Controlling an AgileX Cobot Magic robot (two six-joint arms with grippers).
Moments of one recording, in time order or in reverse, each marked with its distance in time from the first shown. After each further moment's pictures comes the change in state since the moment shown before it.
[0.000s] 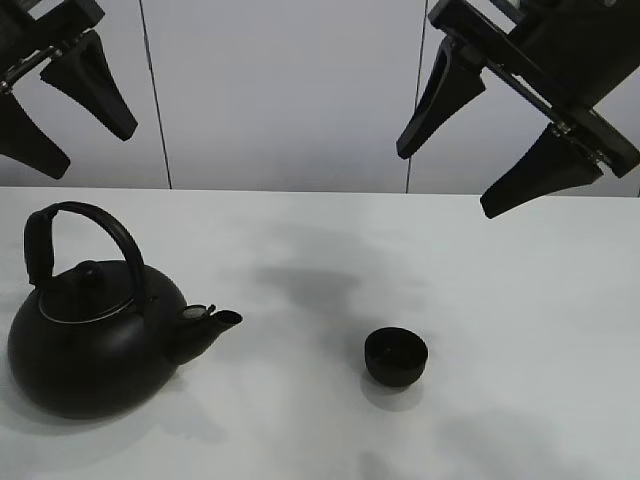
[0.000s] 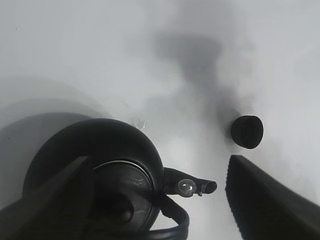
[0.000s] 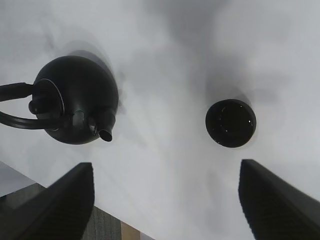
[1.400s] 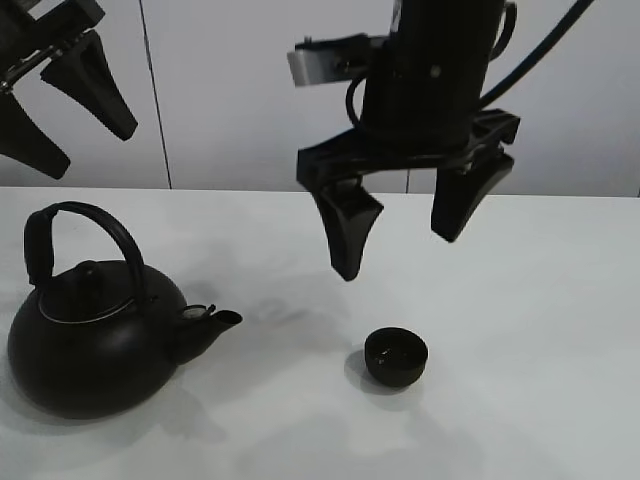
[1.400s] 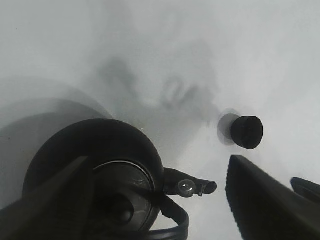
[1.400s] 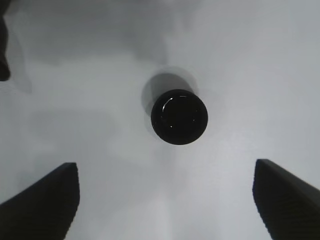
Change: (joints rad) left arm 0.000 0.000 0.000 0.000 -0.001 -0.002; right arm 0.422 0.243 -0.291 -0.688 0.175 0.169
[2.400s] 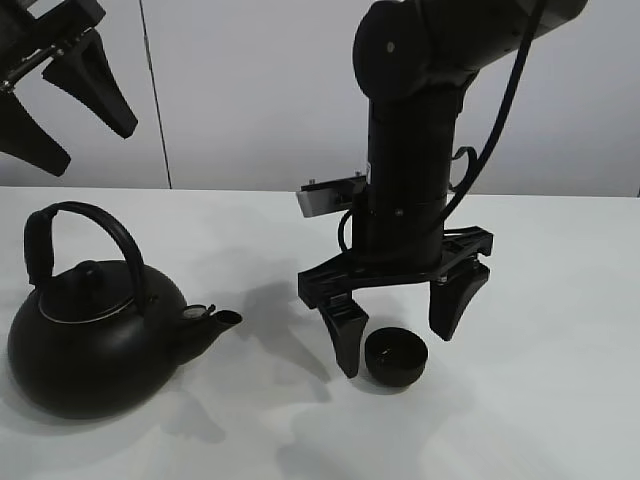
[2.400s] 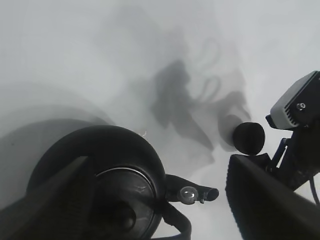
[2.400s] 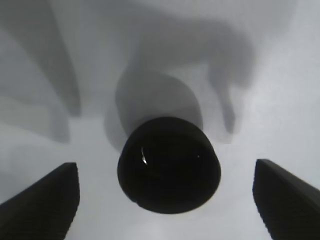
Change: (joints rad) left arm 0.000 0.000 0.000 0.001 -0.019 0.000; right arm -0.050 0.258 -0.005 0.031 -0.081 0.029
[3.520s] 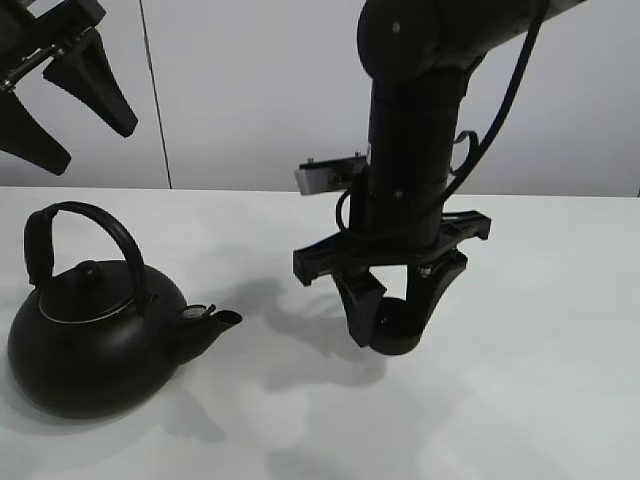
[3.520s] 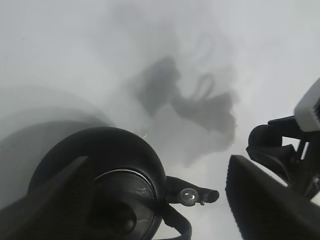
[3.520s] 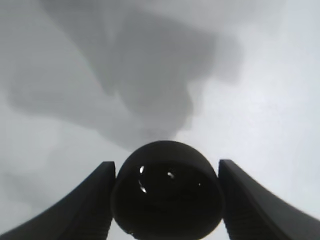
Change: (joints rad) left arm 0.000 0.000 0.000 0.000 -0.007 -0.001; right arm 0.000 -0.048 0.000 0.011 -0.025 0.001
